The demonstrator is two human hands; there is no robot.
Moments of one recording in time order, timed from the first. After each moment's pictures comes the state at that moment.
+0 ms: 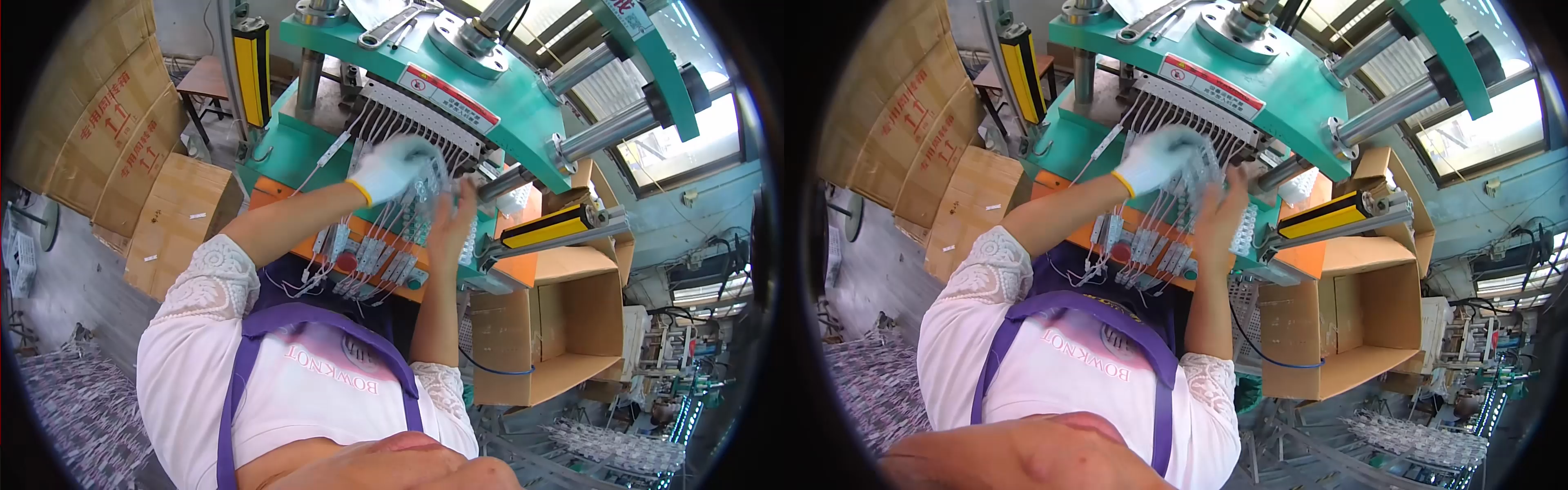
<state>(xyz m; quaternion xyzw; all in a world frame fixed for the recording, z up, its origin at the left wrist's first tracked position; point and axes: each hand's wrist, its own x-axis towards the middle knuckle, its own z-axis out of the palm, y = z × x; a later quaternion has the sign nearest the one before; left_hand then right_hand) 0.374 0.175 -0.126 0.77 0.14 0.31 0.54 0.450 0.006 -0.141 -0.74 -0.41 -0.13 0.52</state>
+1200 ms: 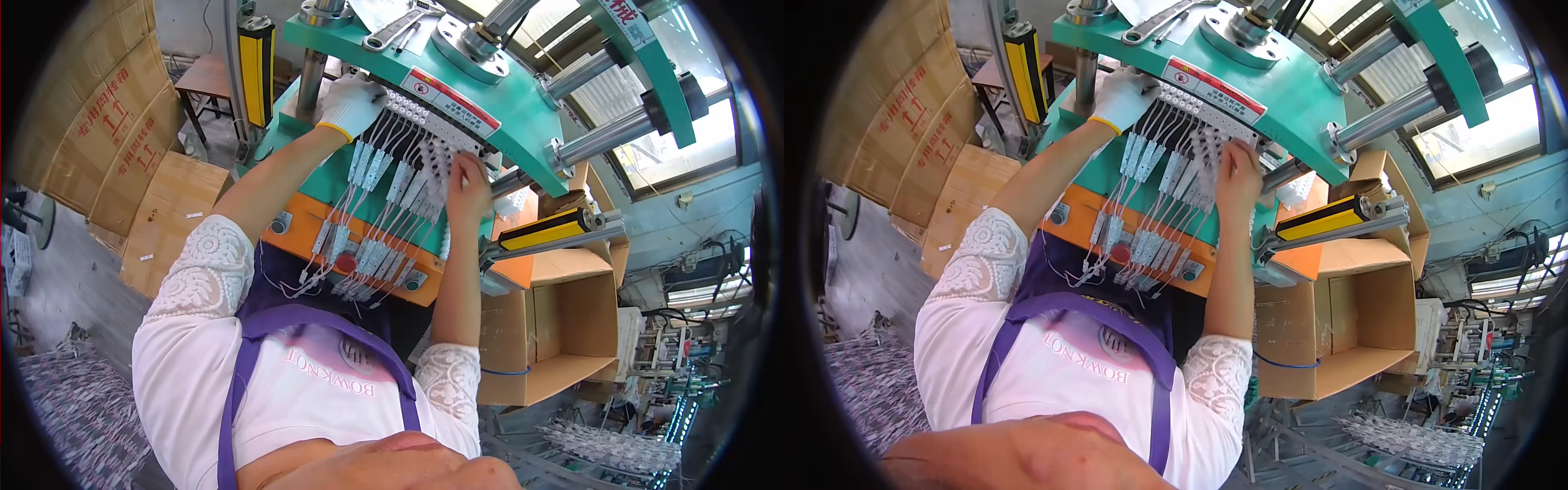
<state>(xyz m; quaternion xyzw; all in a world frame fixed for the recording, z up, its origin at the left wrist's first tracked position) 0.373 0.282 -0.110 0.87 0.35 0.33 0.12 0.510 0.045 -0.113 -0.72 -0.50 -0.15 0.46</state>
